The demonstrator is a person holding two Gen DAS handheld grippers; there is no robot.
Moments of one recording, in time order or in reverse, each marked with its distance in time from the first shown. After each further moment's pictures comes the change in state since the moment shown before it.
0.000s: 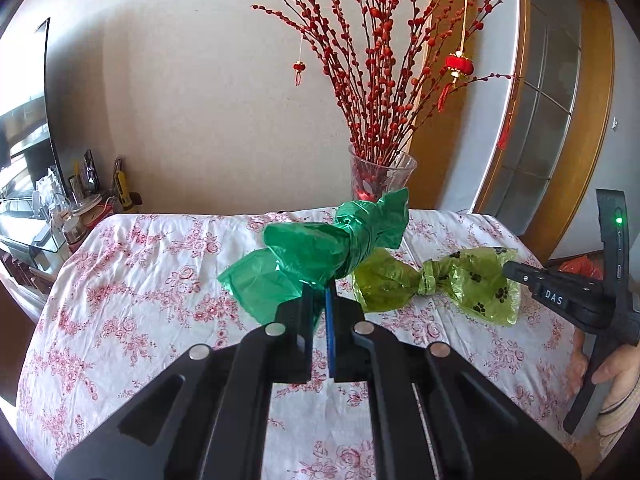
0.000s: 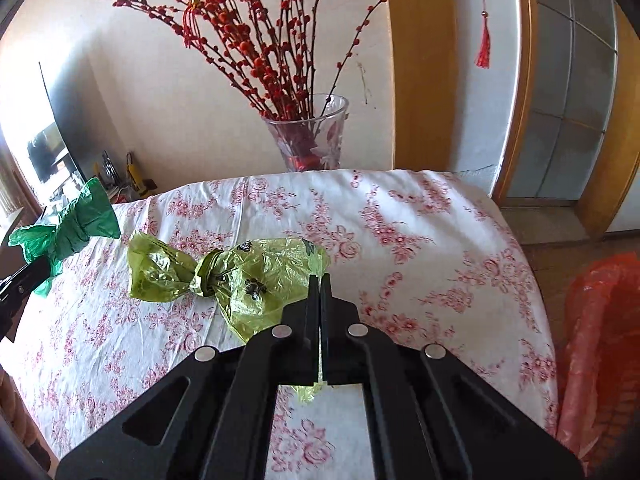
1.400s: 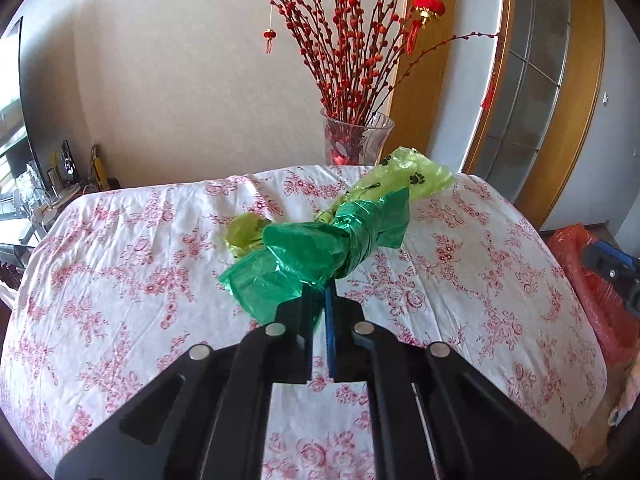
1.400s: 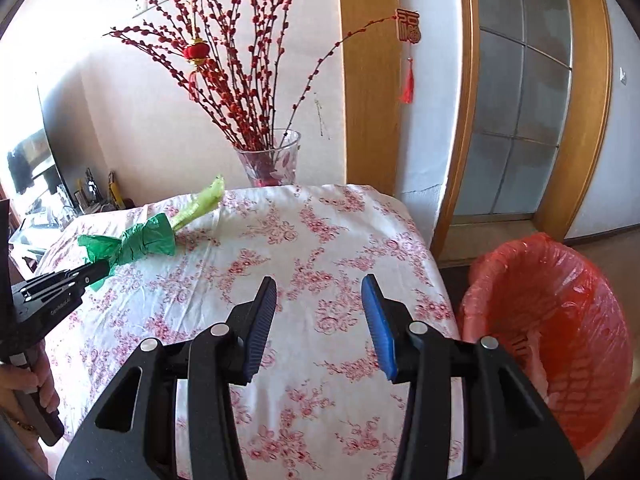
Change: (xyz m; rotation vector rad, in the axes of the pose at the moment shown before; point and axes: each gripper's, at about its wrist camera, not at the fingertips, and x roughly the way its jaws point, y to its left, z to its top) left arm 0.023 -0.022 -0.019 0.042 0.090 -0.041; right arm -0.084 -0.004 -0.029 -0.003 -0.117 -0.114
